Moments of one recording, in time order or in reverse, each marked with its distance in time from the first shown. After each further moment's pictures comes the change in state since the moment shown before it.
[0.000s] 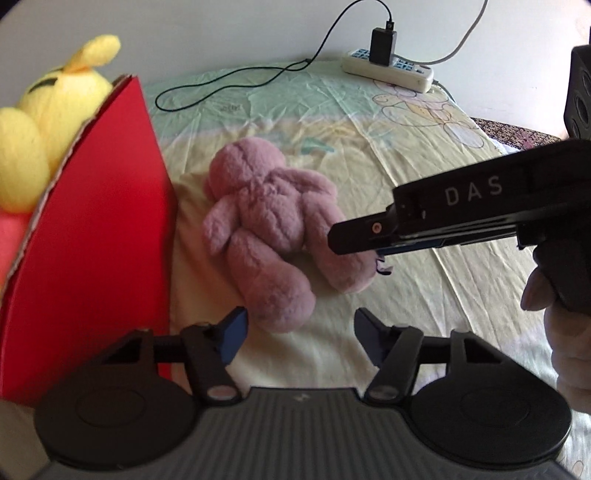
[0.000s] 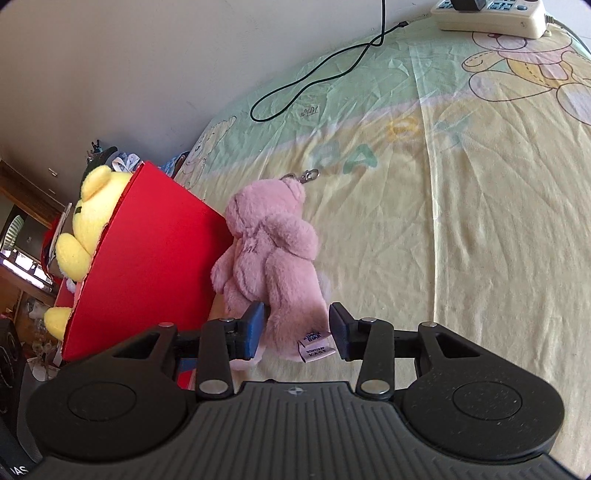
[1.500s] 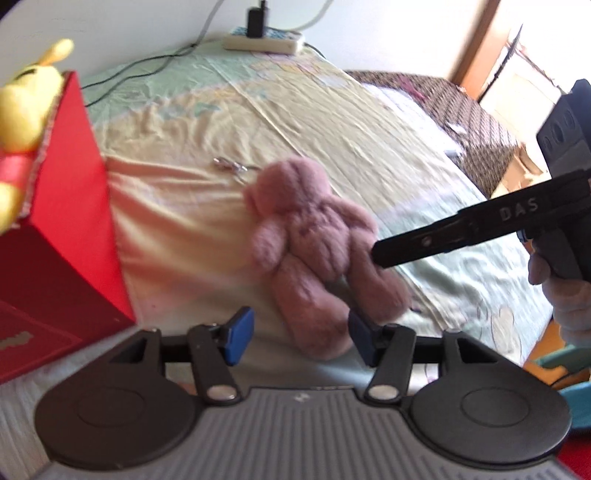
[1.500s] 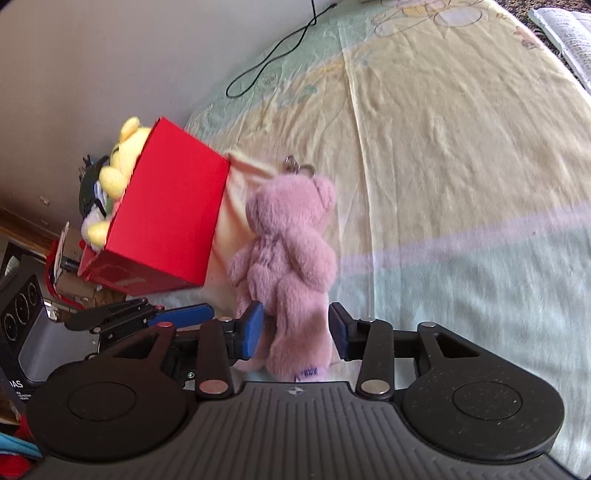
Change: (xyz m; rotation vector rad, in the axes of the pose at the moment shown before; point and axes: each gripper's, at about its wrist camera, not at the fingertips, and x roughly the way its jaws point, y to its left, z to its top) left arm -0.069 0.007 -0.066 0.208 0.068 -0.320; right arm -0.094 0.000 -0.109 0.182 -0.032 -0.043
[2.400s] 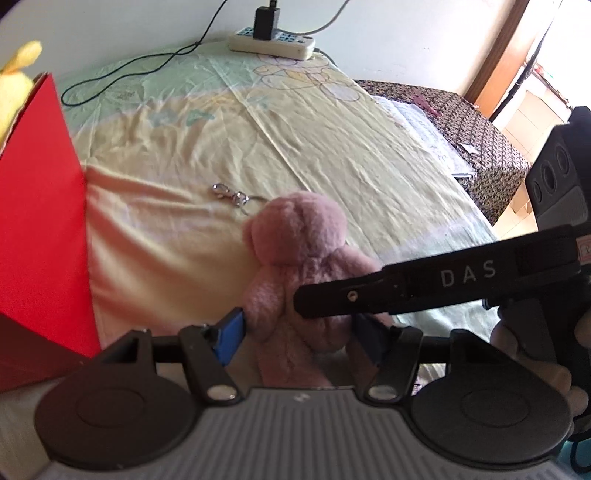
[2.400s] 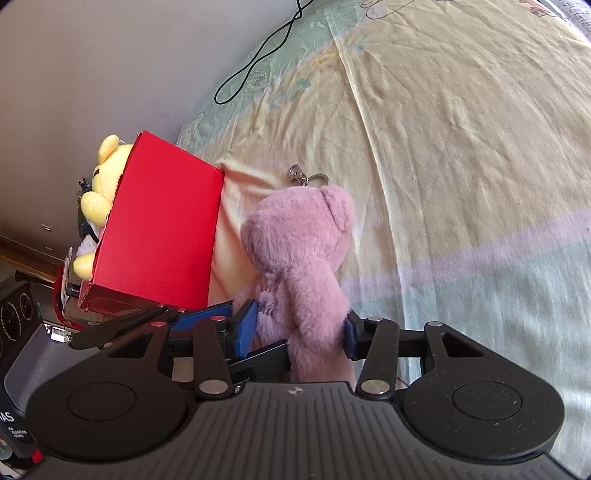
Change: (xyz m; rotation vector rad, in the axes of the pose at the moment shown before) left arm 0.035 -0.020 0.027 -0.023 -0.001 0.002; right arm 0.037 0.000 0.006 0.091 0.016 0.026
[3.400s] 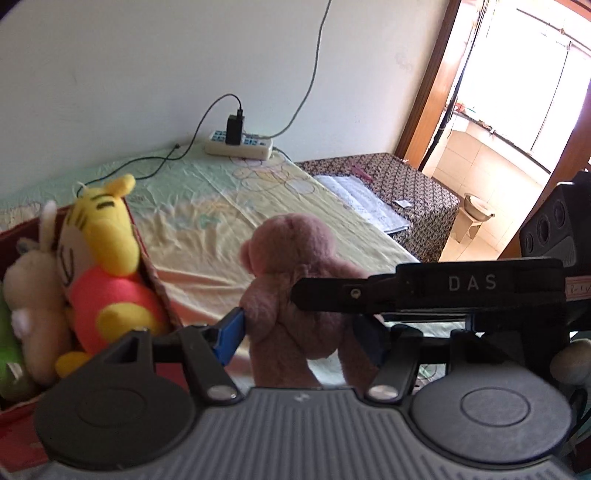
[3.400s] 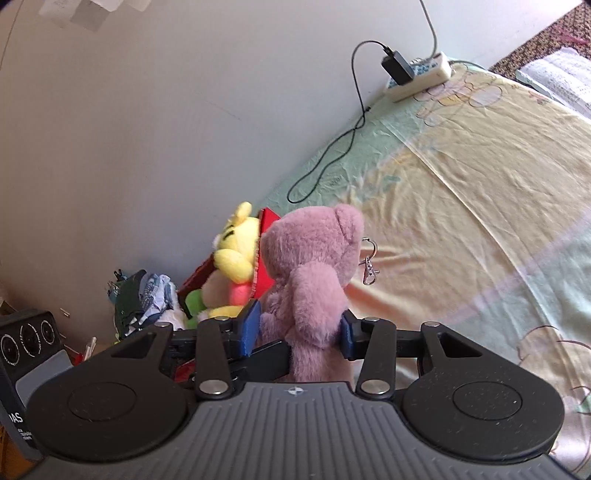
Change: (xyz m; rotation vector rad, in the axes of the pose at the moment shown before) left arm -0.148 0.073 -0.001 0.139 -0.257 -0.175; right arm -0.033 0.145 -0.065 0.022 -0.457 0.036
